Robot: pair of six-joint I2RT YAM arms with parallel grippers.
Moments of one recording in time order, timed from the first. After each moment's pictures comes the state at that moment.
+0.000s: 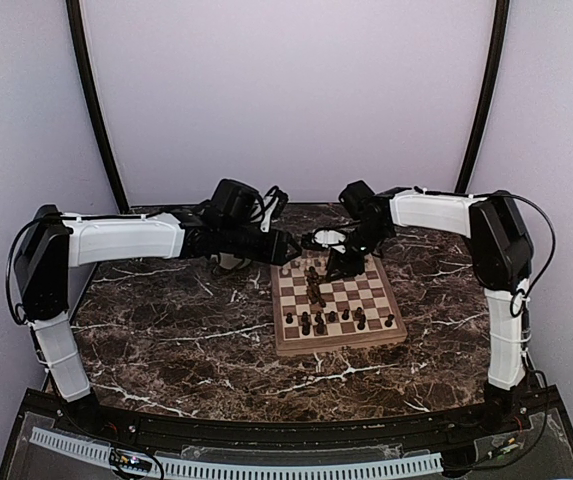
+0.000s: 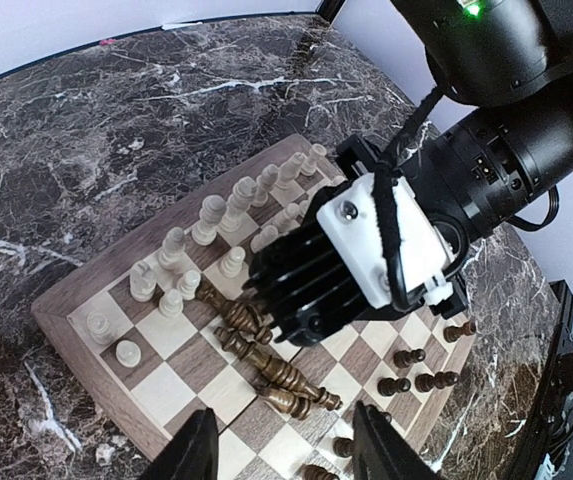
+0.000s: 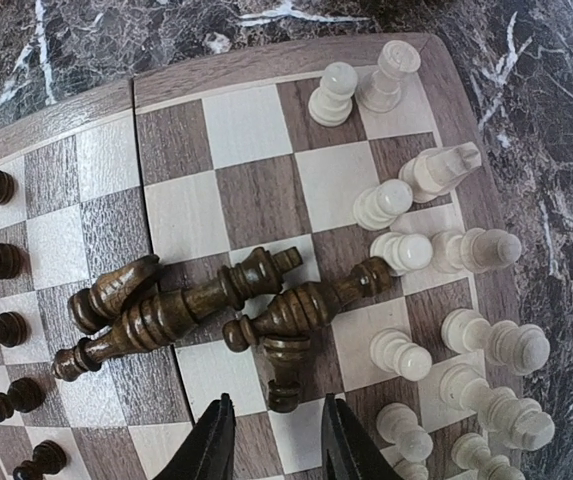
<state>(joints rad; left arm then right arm) -0.77 1.84 1.38 -0.16 0.20 -0.35 0.55 2.11 1.68 -0.77 -0.39 -0.86</state>
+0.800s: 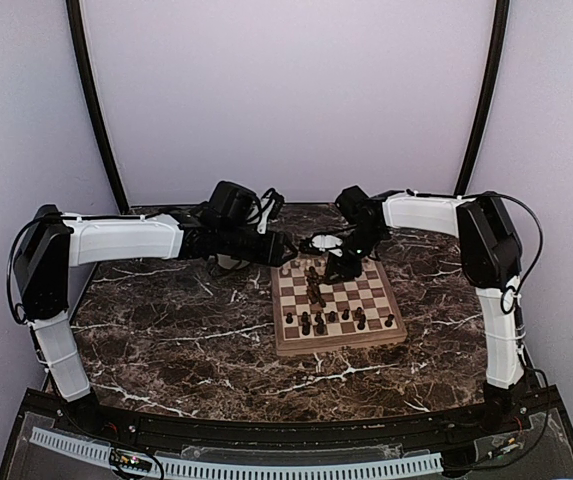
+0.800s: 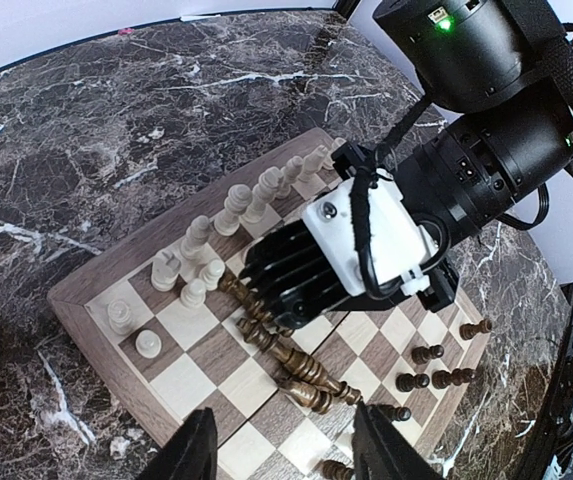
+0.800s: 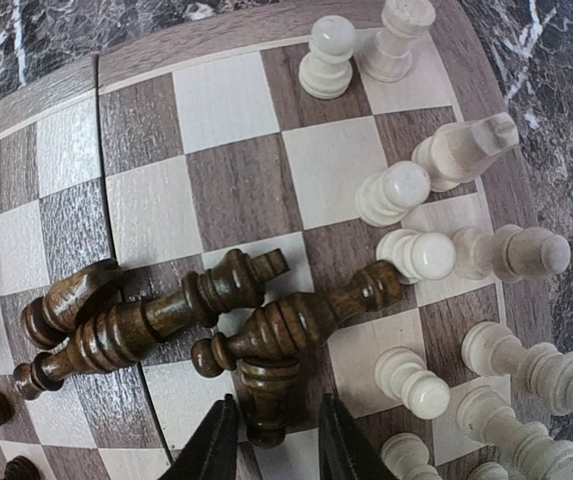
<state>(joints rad) -0.75 1.84 1.36 -0.16 0.19 -0.35 0.56 2.20 1.74 -0.80 -0.39 -0.85</state>
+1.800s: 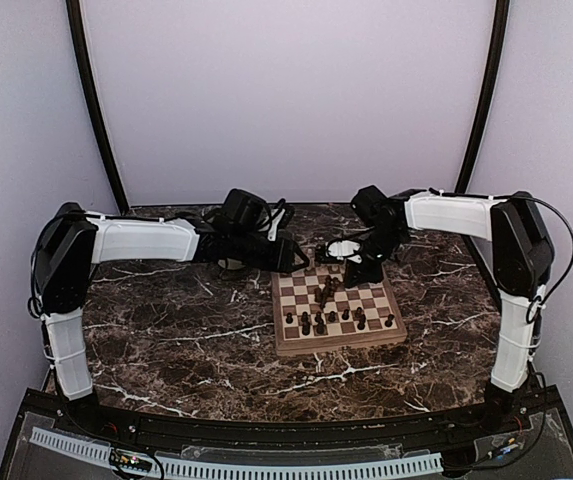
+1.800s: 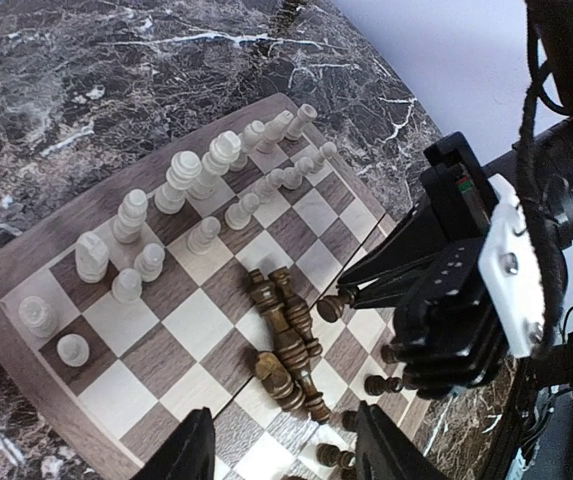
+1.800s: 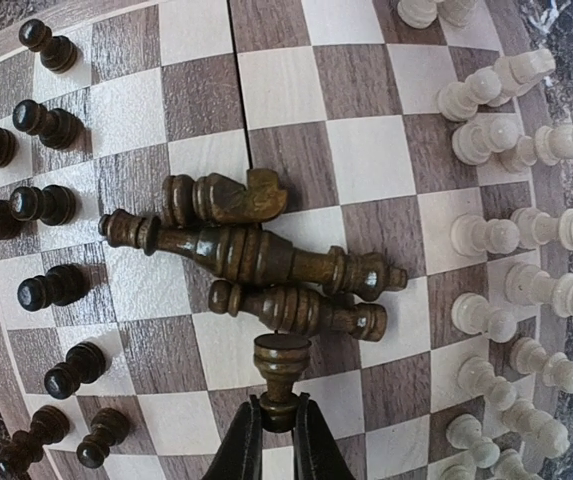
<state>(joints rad) -0.75 1.93 1.39 -0.12 0.31 -0.41 0.56 1.99 1.52 -0.84 -0.30 -0.95</state>
